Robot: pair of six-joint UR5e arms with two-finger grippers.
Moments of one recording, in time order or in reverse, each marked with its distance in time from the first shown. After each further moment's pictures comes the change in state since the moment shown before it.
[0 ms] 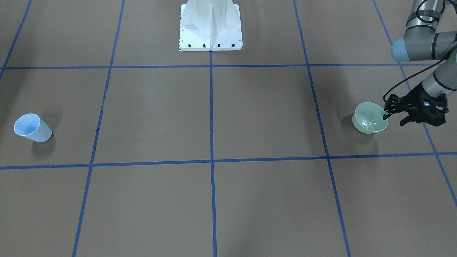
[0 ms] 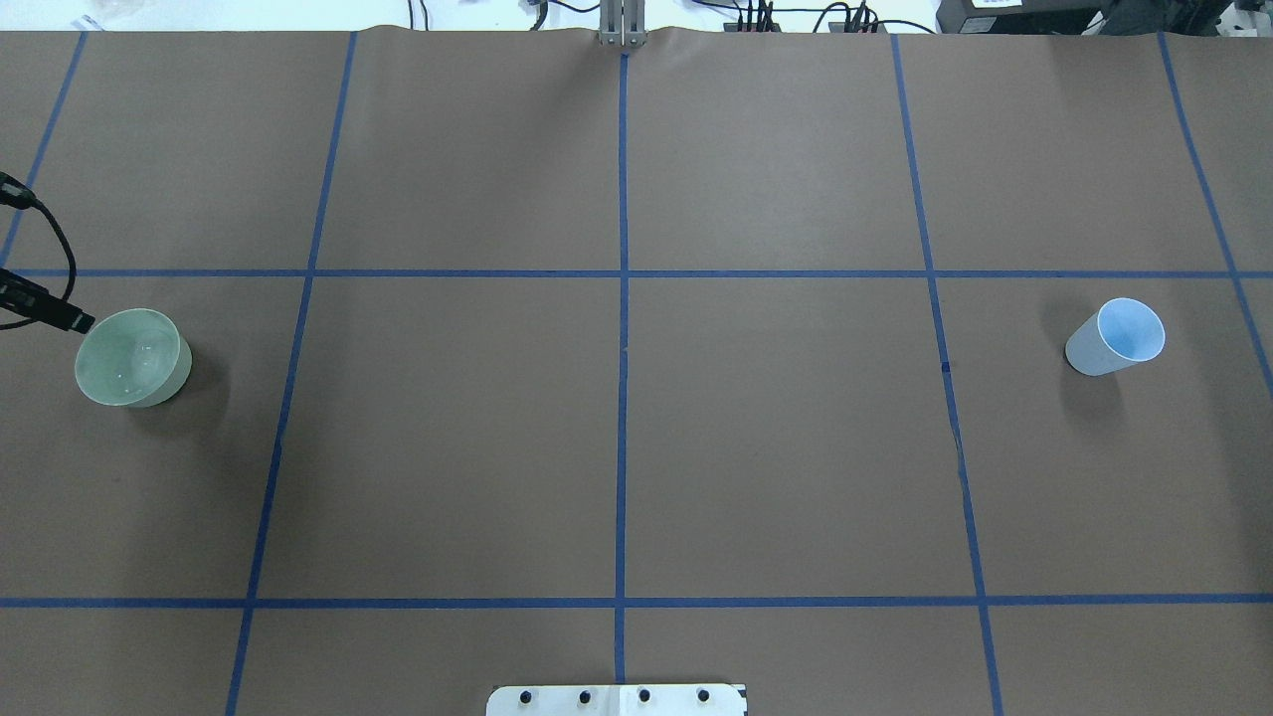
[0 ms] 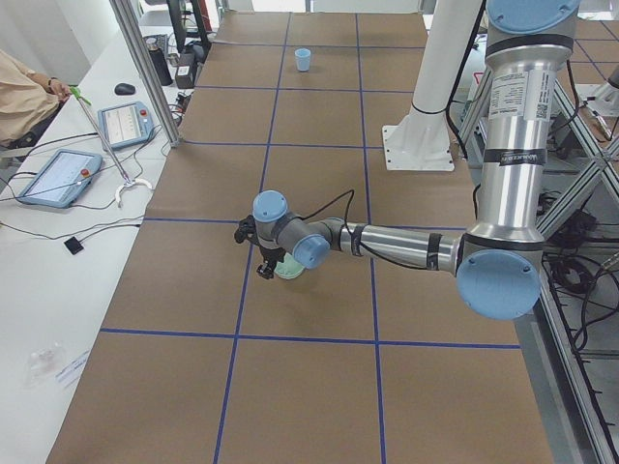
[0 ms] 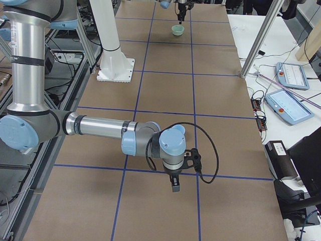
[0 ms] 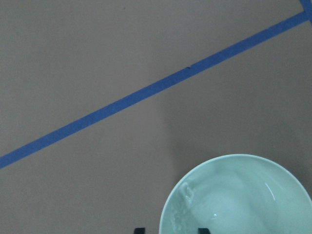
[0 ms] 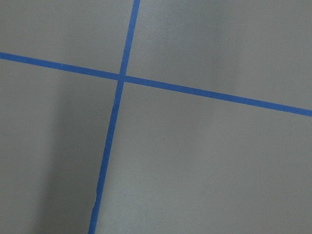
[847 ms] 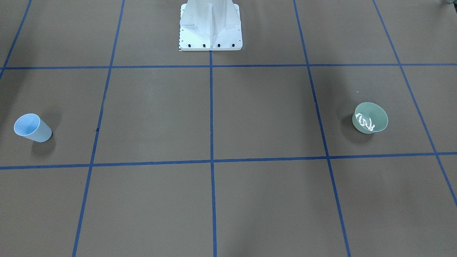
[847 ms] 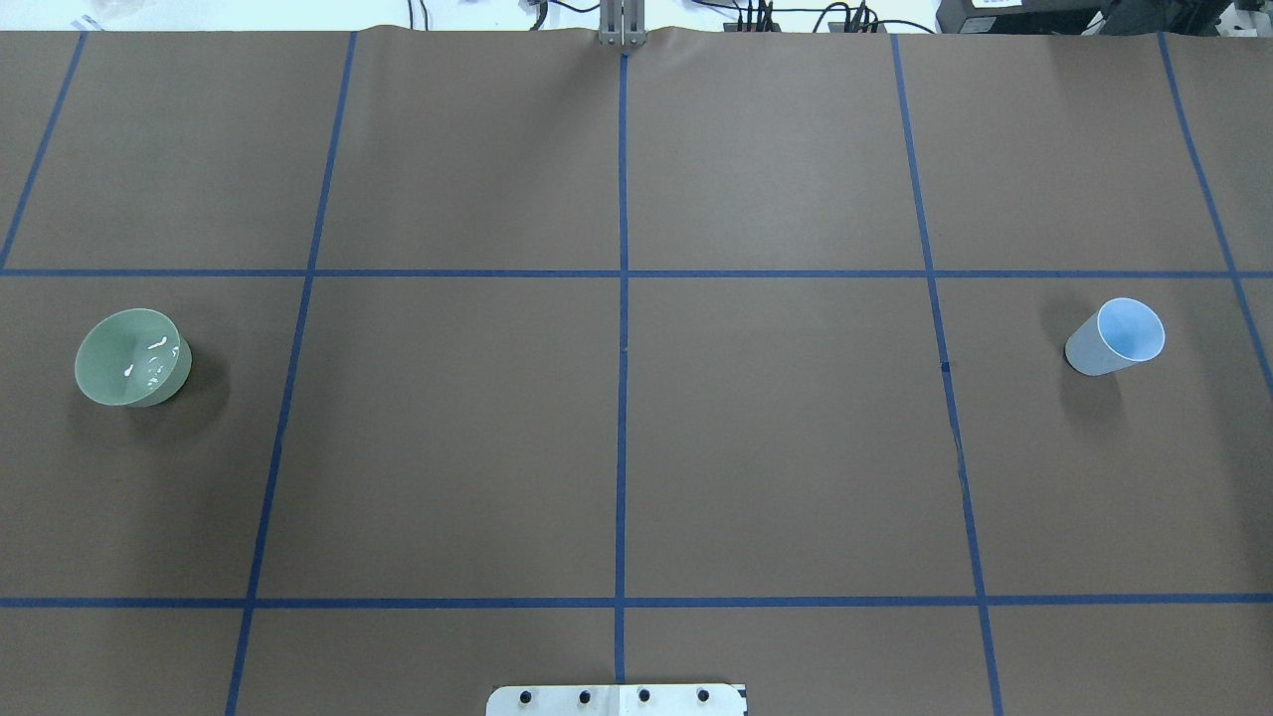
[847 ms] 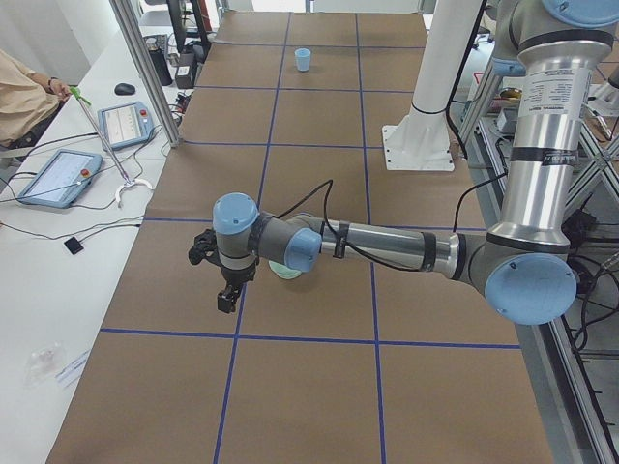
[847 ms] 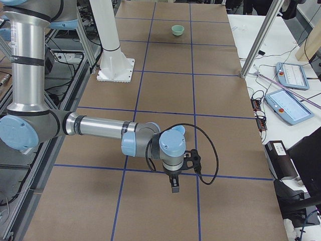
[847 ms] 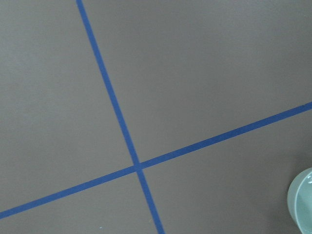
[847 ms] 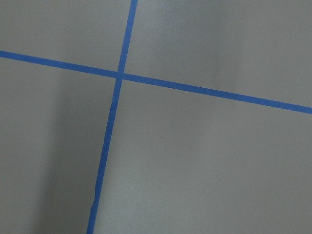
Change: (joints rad) left arm -0.392 -0.054 -0.012 0.395 -0.017 0.424; right arm 0.000 0.000 -0.006 0.000 0.000 -0.002
